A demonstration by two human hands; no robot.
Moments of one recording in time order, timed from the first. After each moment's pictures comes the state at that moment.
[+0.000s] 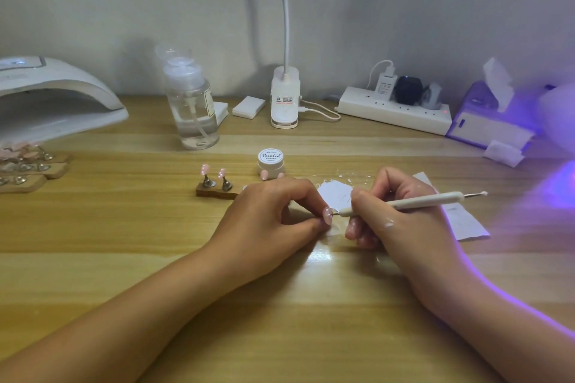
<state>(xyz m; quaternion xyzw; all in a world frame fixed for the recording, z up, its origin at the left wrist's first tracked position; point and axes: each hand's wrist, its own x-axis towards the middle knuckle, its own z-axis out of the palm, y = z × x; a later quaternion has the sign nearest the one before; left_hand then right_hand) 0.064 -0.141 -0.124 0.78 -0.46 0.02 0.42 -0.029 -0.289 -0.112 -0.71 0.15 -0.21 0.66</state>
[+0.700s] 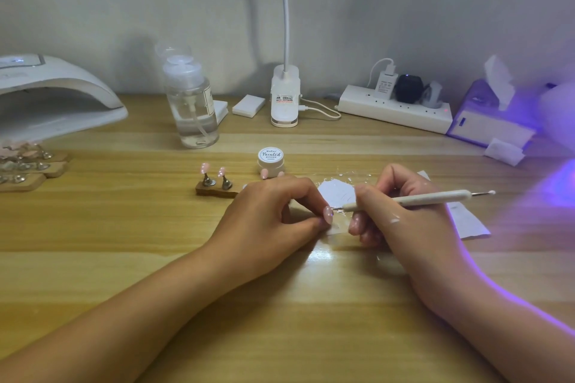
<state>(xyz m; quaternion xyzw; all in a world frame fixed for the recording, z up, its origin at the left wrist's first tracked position) 0.063 -0.141 -0.124 0.78 -0.46 0.02 0.42 -0.029 -0.290 -0.112 -0.70 0.15 -0.22 0.66</state>
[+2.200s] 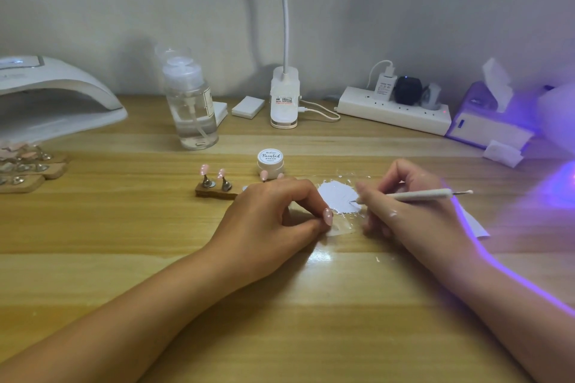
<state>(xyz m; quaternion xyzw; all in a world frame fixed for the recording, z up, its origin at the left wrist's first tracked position) 0.061 -0.141 -0.123 0.79 -0.44 0.01 0.42 -0.019 -0.322 -0.125 -0.83 0.18 -0.22 0.48</state>
